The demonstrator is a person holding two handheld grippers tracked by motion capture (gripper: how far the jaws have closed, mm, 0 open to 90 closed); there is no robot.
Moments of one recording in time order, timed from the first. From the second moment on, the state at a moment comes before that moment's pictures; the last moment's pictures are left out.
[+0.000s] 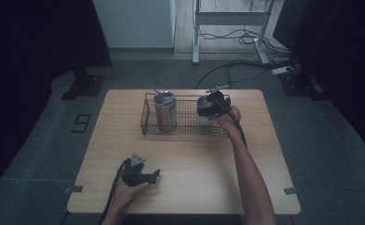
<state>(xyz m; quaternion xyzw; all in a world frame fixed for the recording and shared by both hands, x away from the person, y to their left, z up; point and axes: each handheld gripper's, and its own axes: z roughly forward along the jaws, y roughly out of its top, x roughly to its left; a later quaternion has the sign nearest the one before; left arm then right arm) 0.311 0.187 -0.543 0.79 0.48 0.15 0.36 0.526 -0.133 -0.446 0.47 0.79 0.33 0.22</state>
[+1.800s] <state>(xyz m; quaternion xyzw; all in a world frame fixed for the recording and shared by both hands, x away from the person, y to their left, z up) 0.311 0.185 -0.545 0.79 0.47 0.15 0.35 0.526 -0.139 -0.453 0.48 0.78 0.34 0.22</state>
